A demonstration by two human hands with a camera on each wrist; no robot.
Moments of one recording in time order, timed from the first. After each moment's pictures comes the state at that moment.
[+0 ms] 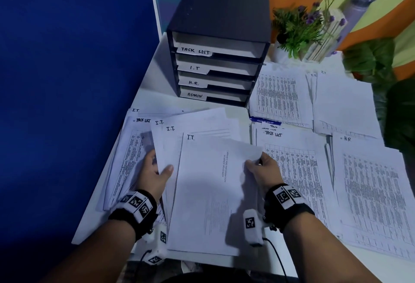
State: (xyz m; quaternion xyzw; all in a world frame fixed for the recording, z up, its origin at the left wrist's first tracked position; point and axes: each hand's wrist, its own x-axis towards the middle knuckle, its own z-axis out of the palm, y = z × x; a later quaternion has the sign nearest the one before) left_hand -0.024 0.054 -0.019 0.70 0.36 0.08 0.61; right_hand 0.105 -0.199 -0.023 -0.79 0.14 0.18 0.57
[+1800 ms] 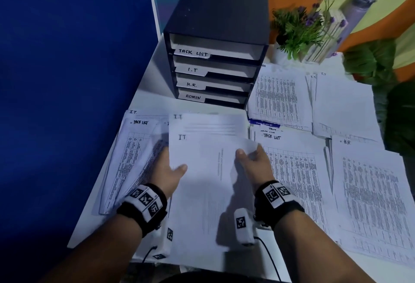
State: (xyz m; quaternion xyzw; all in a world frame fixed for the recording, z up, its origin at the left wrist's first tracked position) left_hand 0.004 0.026 0.014 0.76 0.30 0.04 0.57; right_hand 0.110 -0.176 0.006 -0.79 0.09 0.16 0.59
